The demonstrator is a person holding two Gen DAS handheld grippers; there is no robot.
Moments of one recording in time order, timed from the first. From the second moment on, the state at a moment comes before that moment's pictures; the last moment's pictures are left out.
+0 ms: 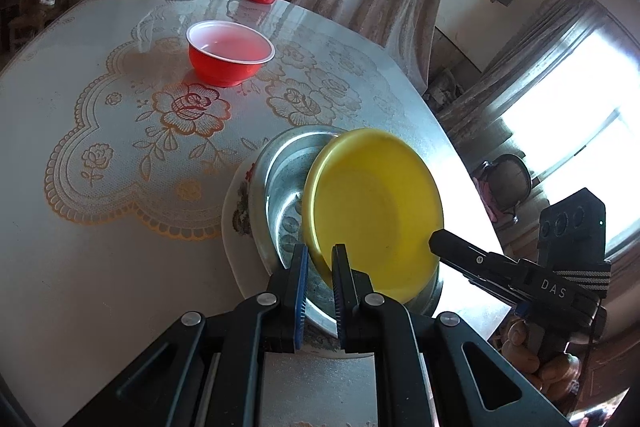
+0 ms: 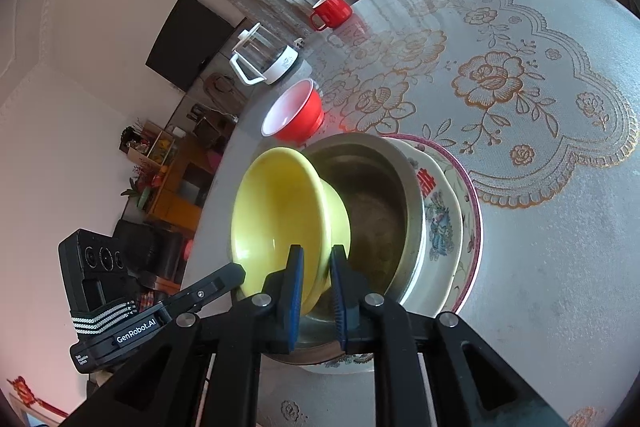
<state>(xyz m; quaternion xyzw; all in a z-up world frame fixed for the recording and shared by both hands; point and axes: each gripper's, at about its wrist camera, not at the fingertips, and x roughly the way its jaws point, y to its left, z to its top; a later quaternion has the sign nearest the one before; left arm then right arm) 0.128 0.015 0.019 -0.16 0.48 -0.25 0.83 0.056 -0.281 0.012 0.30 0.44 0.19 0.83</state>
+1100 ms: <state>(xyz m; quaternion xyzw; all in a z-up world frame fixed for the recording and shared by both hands) 0.112 0.009 0.021 -0.15 0.47 -0.25 0.83 0.049 -0.255 0.016 0.17 0.43 0.13 0.88</state>
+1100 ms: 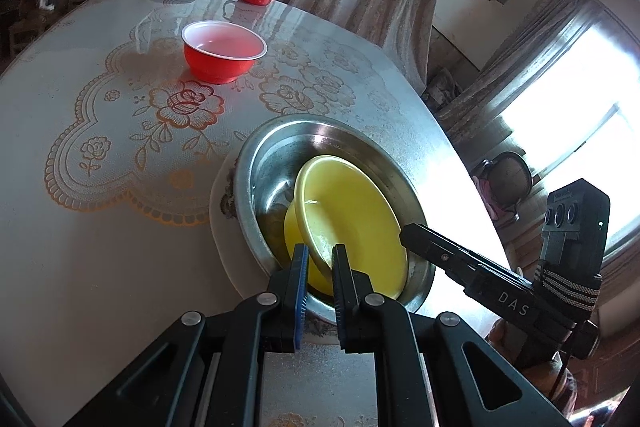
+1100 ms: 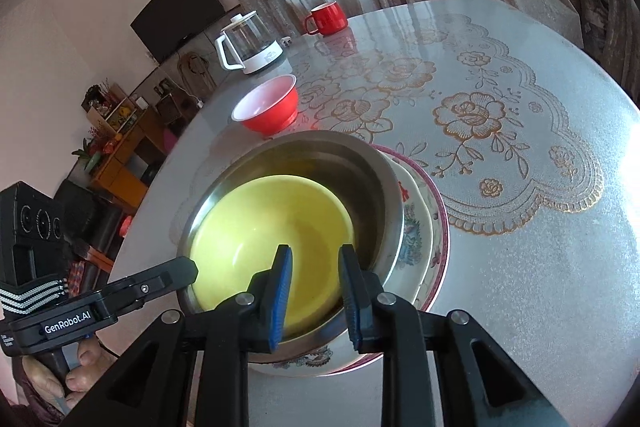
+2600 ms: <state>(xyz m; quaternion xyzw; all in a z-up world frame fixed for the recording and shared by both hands) 0.117 0.036 0.017 -0.10 0.44 -0.16 0.88 0.075 -0.240 0.033 0.21 0.42 0.19 0.86</state>
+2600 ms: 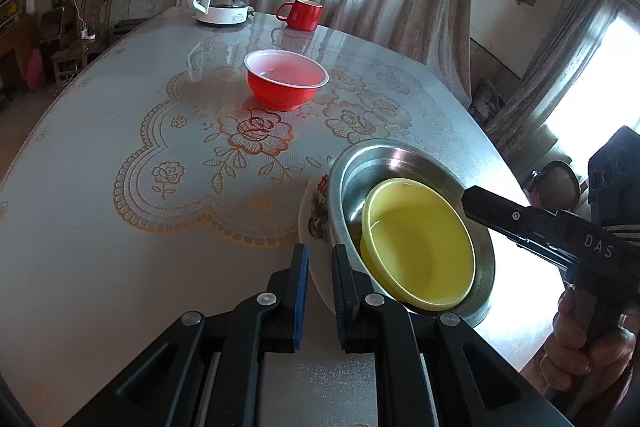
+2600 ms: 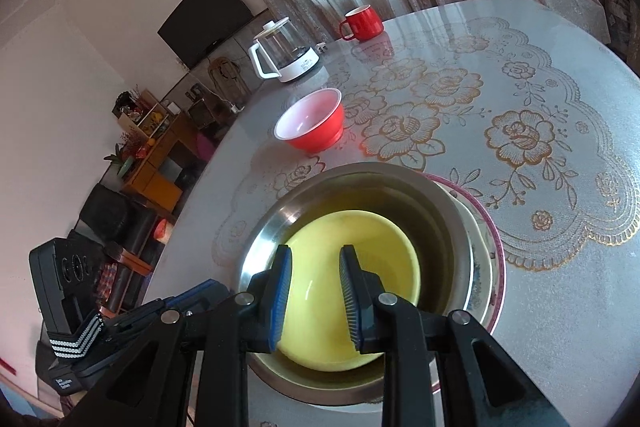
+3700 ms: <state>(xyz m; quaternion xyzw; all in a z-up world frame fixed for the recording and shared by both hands) 0.218 0.097 -0.011 -0.15 0.48 -0.07 0.86 0.209 -0.230 0.018 0.32 0.49 0.19 0.79</state>
